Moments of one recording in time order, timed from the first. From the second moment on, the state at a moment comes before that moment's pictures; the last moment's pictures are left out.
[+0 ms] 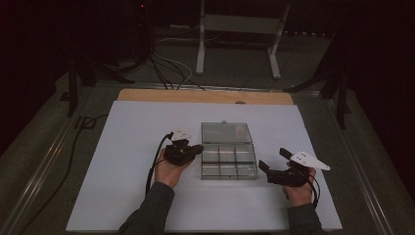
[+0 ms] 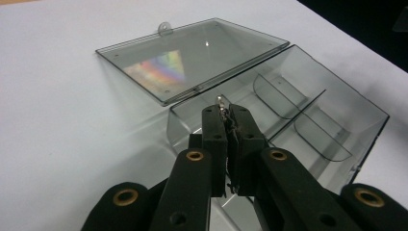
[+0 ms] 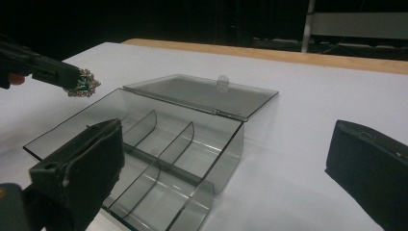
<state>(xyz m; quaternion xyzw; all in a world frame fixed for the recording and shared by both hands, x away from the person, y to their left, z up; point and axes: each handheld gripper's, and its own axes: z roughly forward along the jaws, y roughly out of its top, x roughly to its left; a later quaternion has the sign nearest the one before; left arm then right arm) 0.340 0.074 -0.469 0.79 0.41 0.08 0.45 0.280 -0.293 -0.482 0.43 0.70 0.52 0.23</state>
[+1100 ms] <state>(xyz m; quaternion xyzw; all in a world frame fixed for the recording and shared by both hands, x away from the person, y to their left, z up) 0.337 0.040 -0.459 0.80 0.37 0.07 0.46 0.277 -0.299 -0.479 0.43 0.69 0.53 0.23</state>
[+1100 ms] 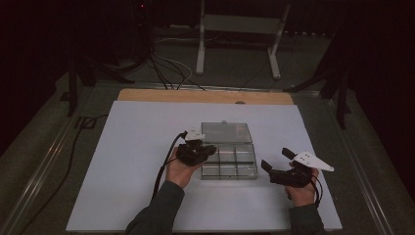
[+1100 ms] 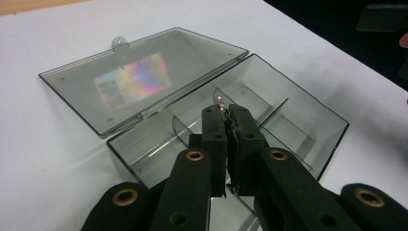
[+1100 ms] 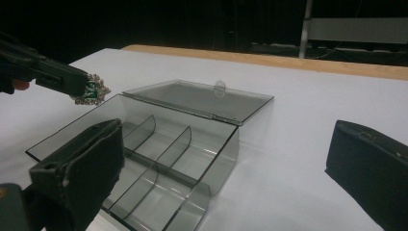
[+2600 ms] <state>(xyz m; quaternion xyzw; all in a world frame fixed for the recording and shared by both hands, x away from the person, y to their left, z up) 0.336 -0.002 -0.462 0.81 0.35 0.03 0.48 0.276 -0.305 -0.478 0.44 0.68 0.54 0.23</state>
